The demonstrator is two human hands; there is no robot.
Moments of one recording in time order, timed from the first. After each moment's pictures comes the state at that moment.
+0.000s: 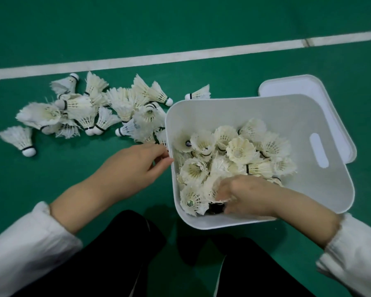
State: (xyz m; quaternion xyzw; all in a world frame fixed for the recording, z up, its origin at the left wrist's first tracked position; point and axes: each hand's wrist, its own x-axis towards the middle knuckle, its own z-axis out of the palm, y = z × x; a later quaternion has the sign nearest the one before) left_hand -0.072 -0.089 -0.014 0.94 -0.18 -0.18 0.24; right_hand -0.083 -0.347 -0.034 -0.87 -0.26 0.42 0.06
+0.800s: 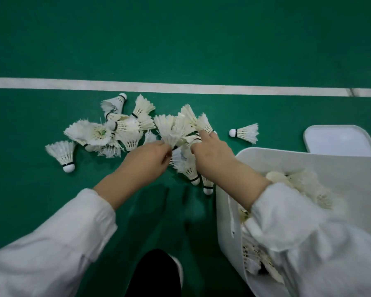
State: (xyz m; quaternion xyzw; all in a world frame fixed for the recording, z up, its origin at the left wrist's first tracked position) left_hand 0.006 0.015 -0.078 0.97 -0.09 -0.12 0.17; right_hand 0.038 -0.140 -0.021 -0.94 -0.23 0.26 -0.05
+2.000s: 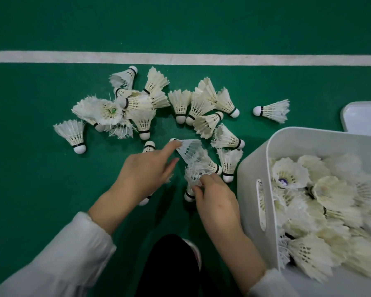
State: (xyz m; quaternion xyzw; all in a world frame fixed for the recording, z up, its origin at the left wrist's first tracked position) left_hand -0.044 0.029 -0.106 0.98 -0.06 -0.08 0.14; right_hand -0.066 -0.133 -0.092 -0.95 -0.02 0.24 0.22
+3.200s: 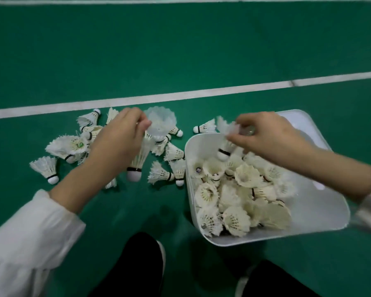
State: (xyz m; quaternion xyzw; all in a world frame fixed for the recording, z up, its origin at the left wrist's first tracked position) left_hand -0.024 -0.044 0.048 0.96 -0.03 0.02 0.27; right_hand -0.022 -0.294 0.109 -0.98 -0.10 0.11 0.16
